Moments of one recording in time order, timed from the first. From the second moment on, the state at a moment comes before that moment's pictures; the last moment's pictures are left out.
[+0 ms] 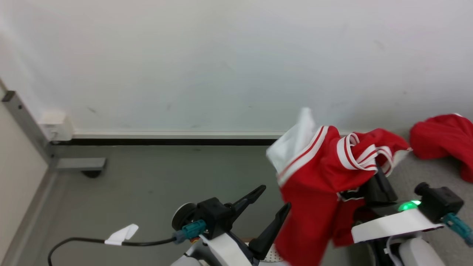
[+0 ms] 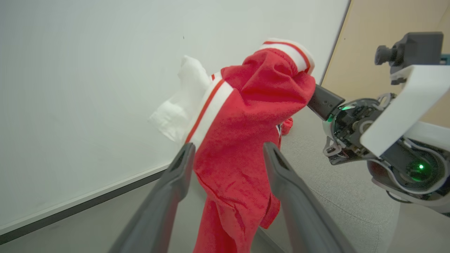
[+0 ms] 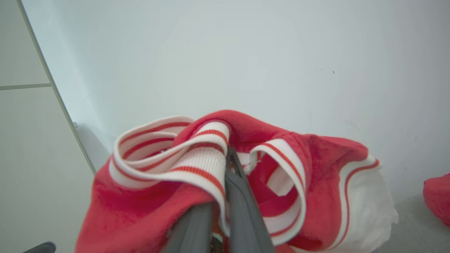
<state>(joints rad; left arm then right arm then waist) -0.44 0.28 -0.89 0.08 -0.59 0.04 -0.14 -0.28 -0.05 0.24 0.26 0.56 0.13 -0.26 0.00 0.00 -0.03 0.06</state>
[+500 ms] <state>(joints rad) -0.47 0.29 -0.91 0.07 -0.56 0.00 -0.20 -0.24 -0.10 0.06 0.10 0.48 0.13 -0.23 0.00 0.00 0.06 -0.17</state>
